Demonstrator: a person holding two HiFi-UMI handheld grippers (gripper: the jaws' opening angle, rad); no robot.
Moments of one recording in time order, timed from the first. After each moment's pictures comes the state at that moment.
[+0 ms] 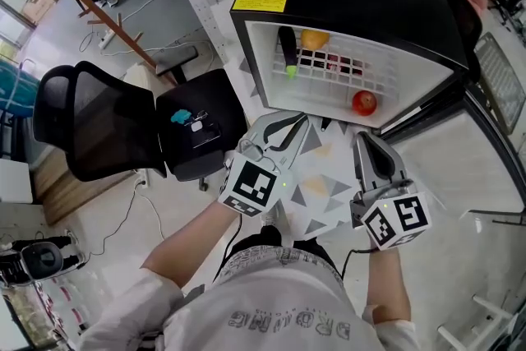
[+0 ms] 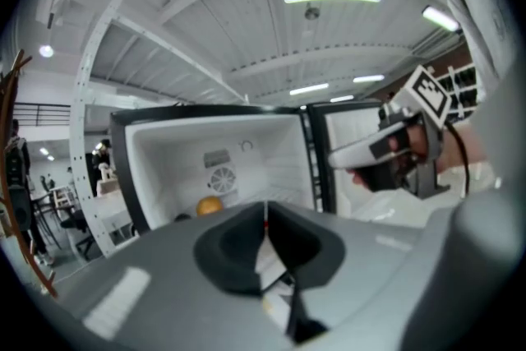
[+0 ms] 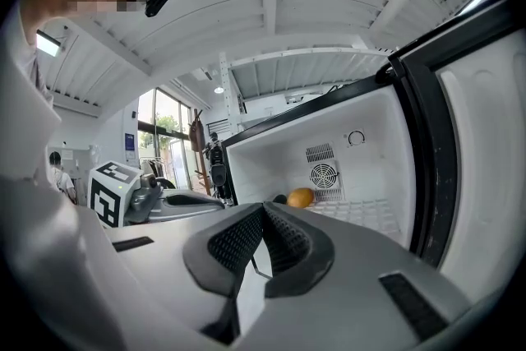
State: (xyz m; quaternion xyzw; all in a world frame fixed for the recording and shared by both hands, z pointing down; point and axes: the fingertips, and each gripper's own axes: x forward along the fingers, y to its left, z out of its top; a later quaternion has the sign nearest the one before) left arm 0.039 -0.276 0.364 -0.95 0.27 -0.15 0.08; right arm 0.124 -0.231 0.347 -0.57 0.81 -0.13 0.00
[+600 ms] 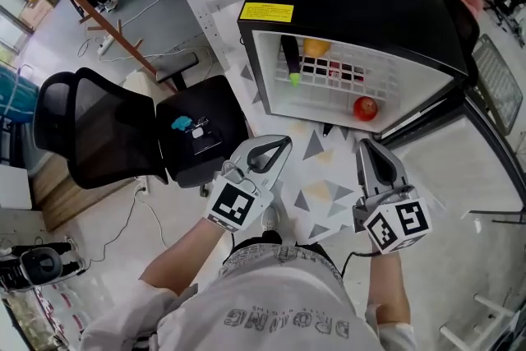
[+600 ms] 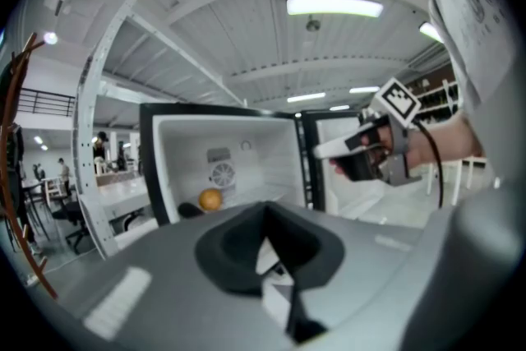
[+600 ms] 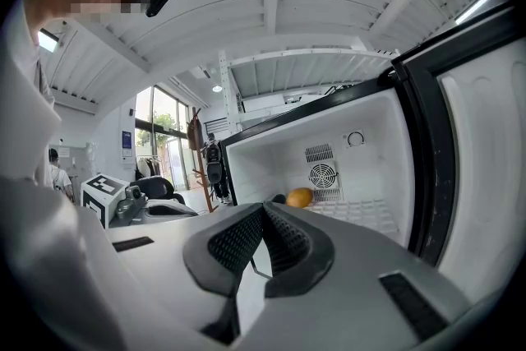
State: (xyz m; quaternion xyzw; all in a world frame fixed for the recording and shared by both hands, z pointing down) left arm -0.005 -0.255 0.377 -0.96 0.25 -0.12 0.06; right arm 0.121 -0.229 0.347 -0.58 0.81 -0.13 0.00
